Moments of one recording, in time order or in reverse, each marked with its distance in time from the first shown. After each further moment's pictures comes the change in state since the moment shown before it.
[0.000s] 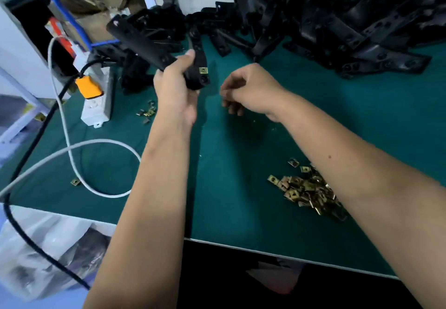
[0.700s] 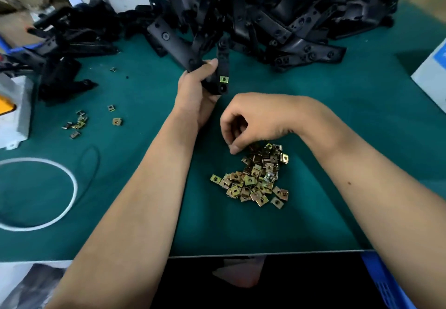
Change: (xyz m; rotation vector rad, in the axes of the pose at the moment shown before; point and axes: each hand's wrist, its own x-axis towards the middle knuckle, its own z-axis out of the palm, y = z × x) left_hand -0.014 -0.108 0.082 -0.010 -0.352 -0.302; right_hand -0.086 0.025 -0.095 -0.697 -0.432 -0.068
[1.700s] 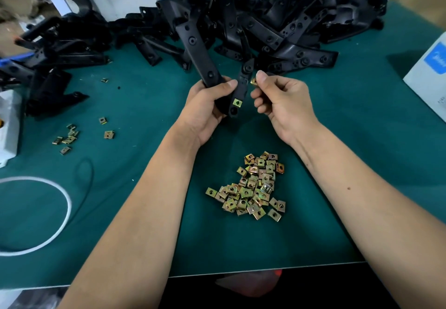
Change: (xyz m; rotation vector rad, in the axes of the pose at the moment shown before) left_hand -0.021 -0.004 0.015 0.341 -0.192 -0.049; right_hand 0.002 0.049 0.025 1.330 1.044 0.126
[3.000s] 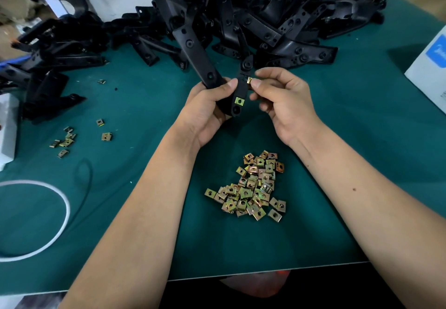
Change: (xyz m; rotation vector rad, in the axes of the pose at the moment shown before) left_hand -0.002 -0.001 0.005 -0.016 -0.032 -0.043; right_hand -0.008 -0.003 0.003 0.069 0.001 -0.040
